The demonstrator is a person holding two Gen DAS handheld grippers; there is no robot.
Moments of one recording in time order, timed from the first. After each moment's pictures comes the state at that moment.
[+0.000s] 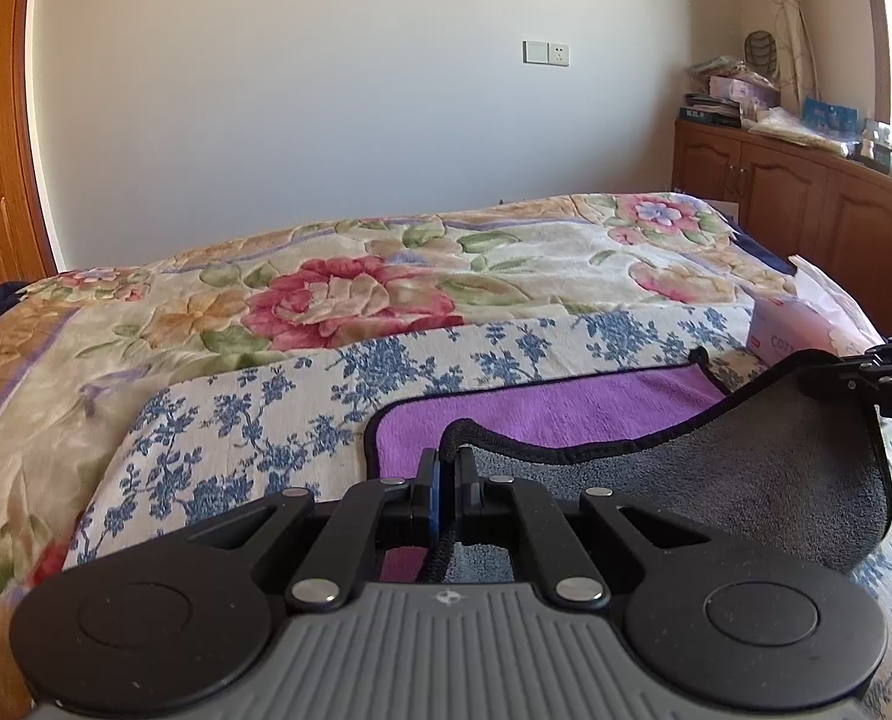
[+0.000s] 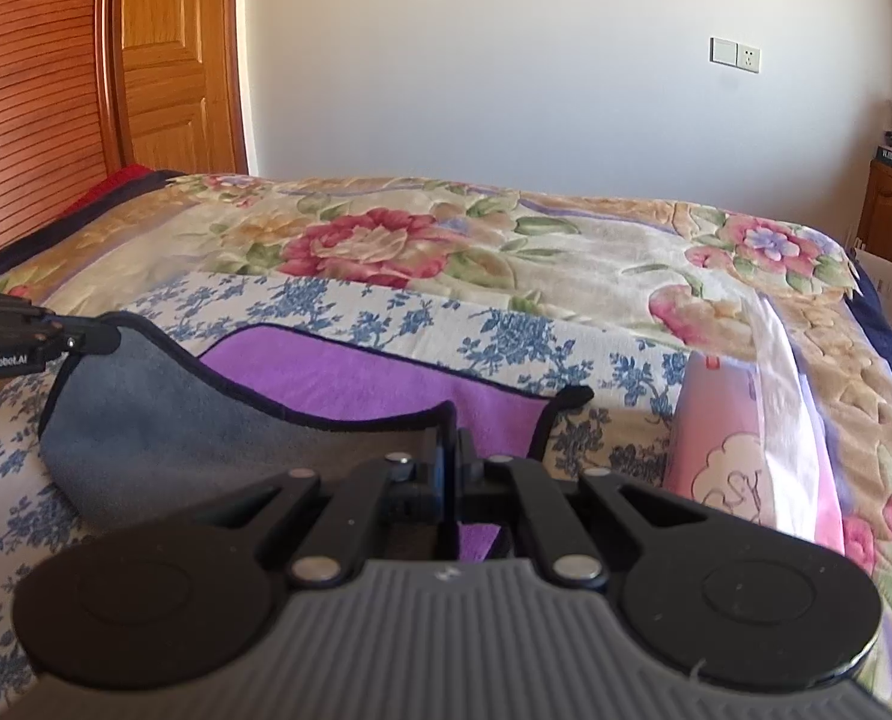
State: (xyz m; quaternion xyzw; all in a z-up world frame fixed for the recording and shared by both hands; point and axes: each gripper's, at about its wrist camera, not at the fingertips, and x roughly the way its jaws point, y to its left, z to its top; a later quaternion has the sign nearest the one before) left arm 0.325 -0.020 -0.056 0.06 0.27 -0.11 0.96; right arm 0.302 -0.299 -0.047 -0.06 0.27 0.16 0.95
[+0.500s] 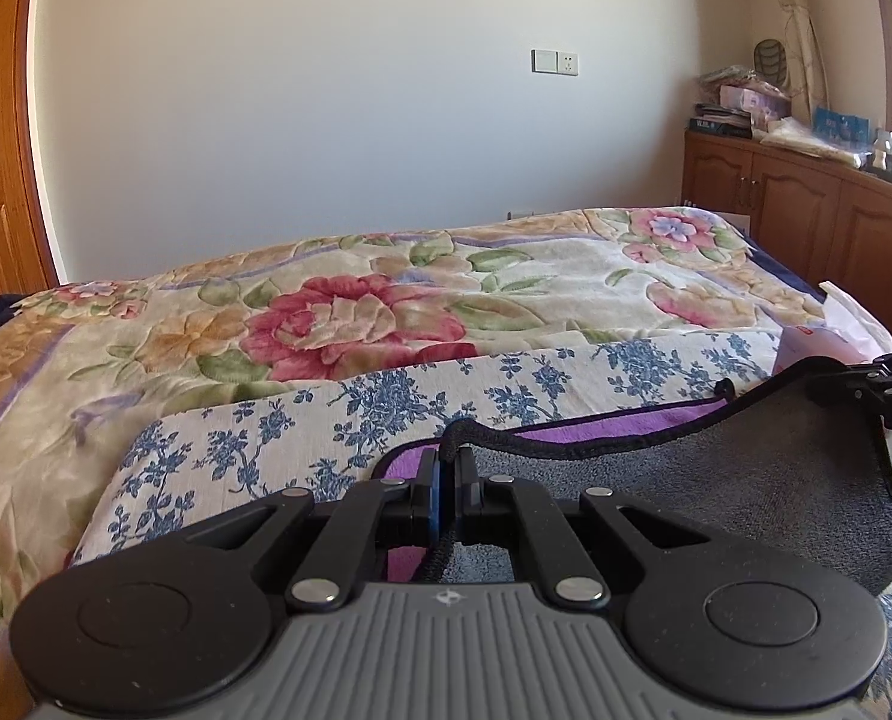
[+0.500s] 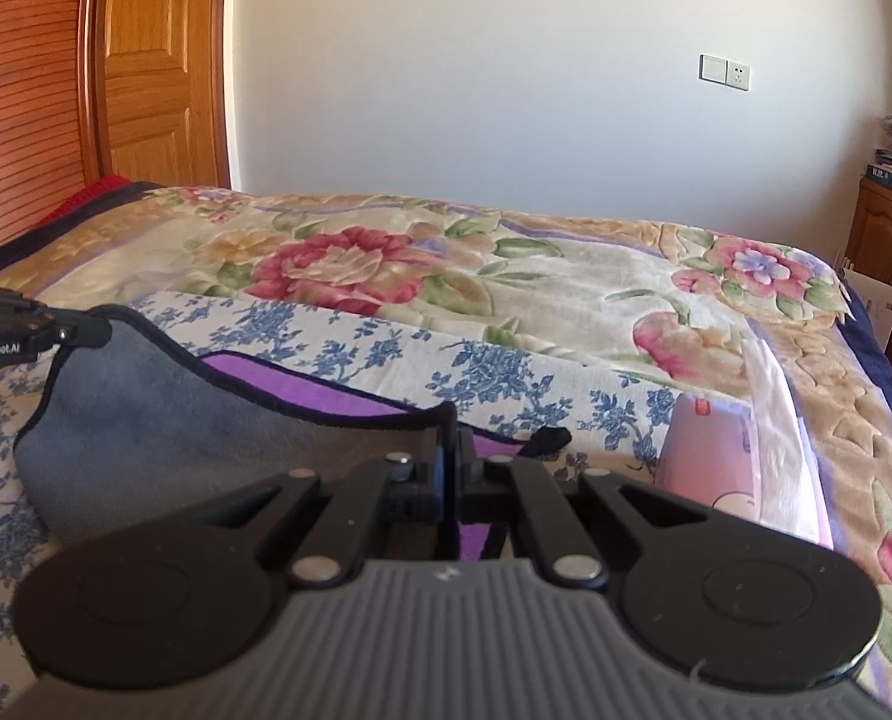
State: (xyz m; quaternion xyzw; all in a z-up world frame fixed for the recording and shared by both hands) left arm 0.360 -0.024 -0.055 0.06 0.26 -0.11 0.96; right arm 0.327 -0.302 -0.050 -0.07 0.26 0.15 0.95
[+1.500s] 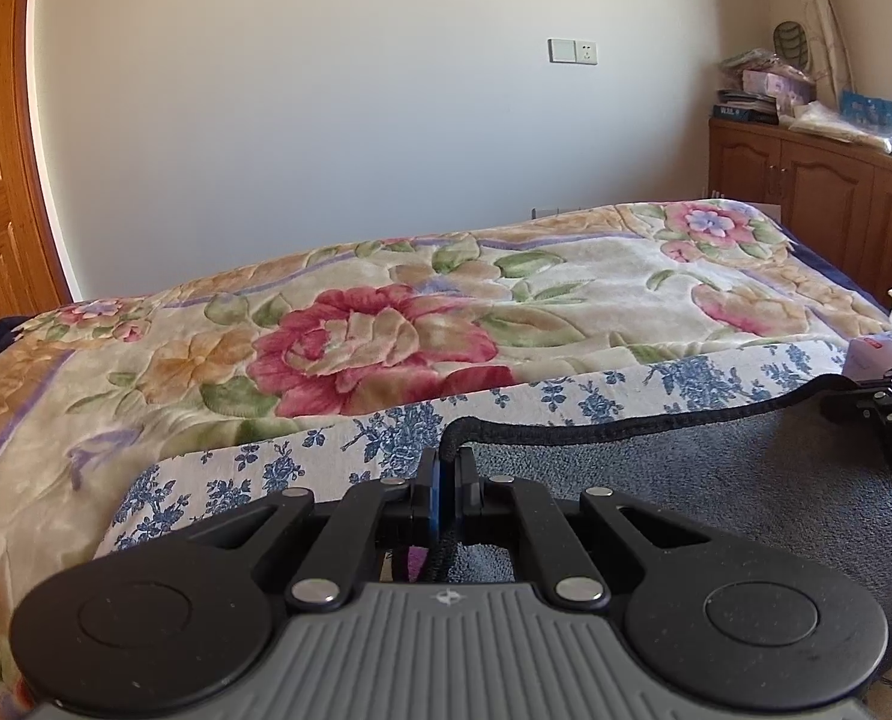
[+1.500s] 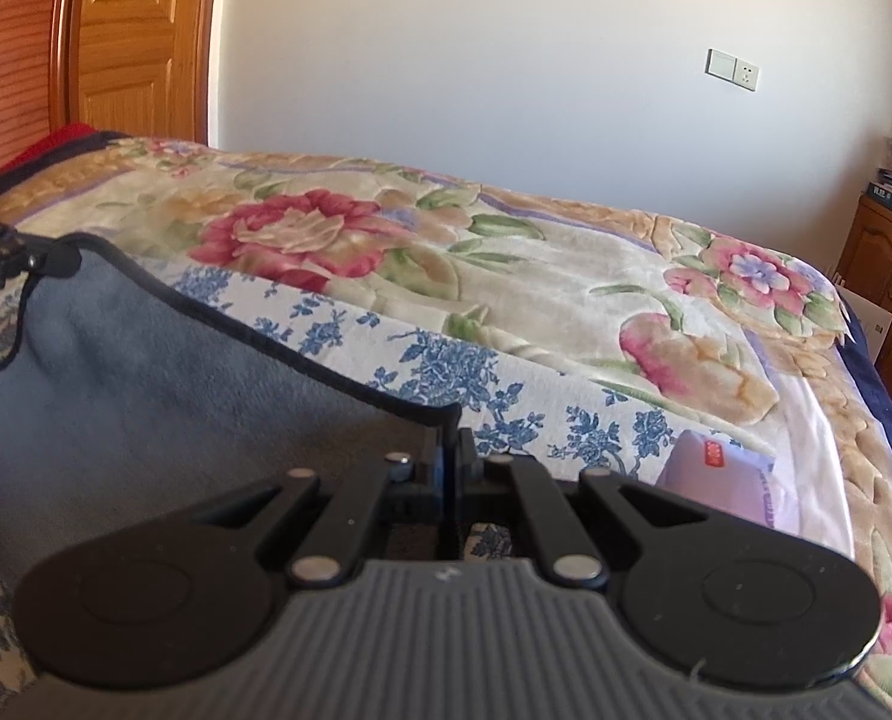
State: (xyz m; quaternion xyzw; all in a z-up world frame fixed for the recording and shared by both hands) left arm 0.416 -0.033 -0.063 0.08 0.26 -0.08 0.96; right arm 0.380 -0.299 -0.072 -0.12 0.28 0.13 0.94
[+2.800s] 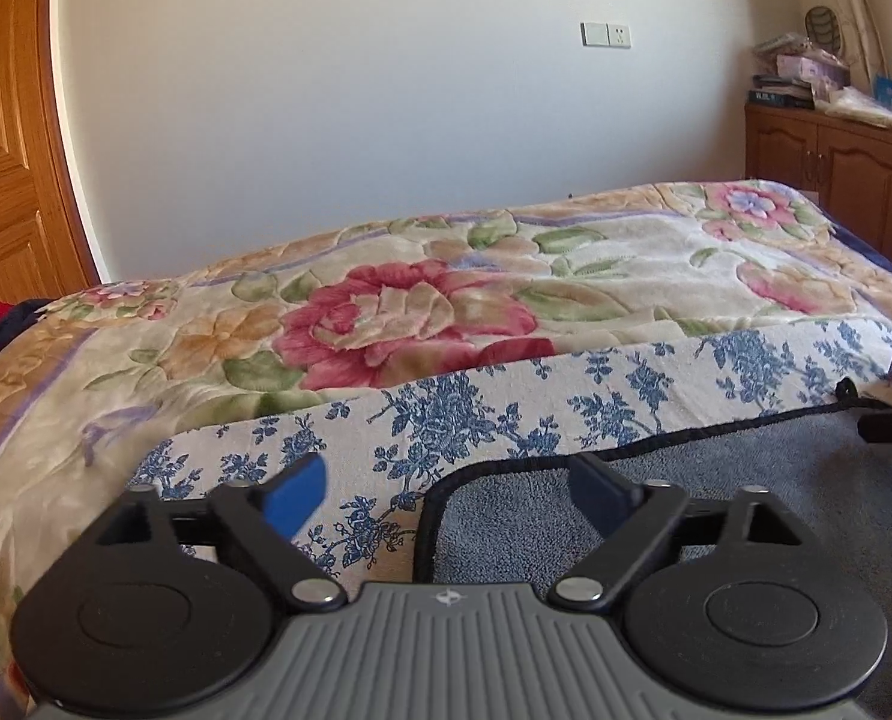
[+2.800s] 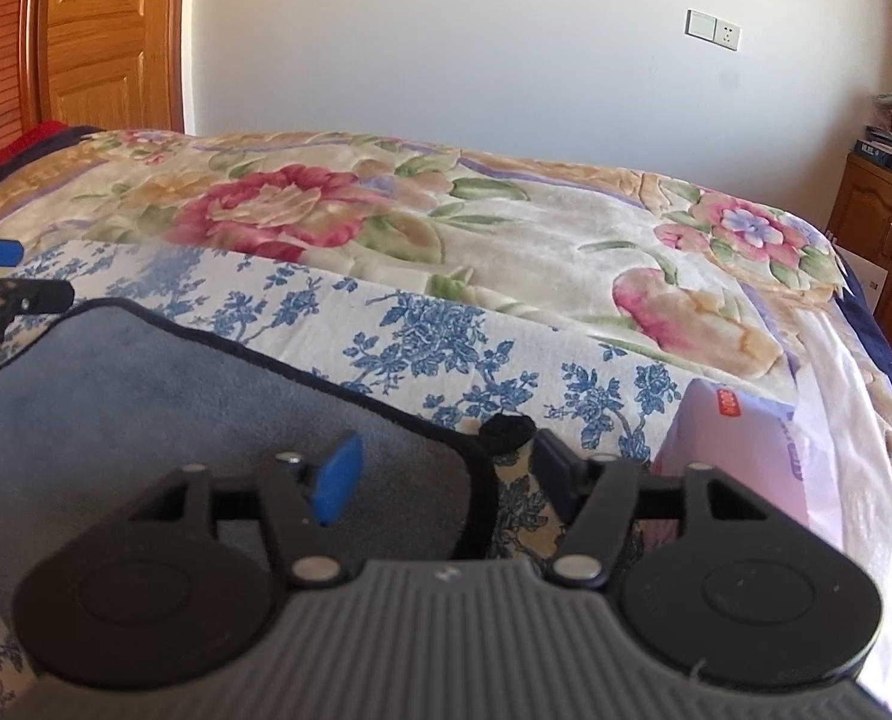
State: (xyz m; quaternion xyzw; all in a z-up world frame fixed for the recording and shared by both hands) left arm 0.425 -0.032 -0.086 0.08 0.26 -0.04 0.96; right arm 0.386 -0.304 -0.083 -0.09 0.30 0.11 0.94
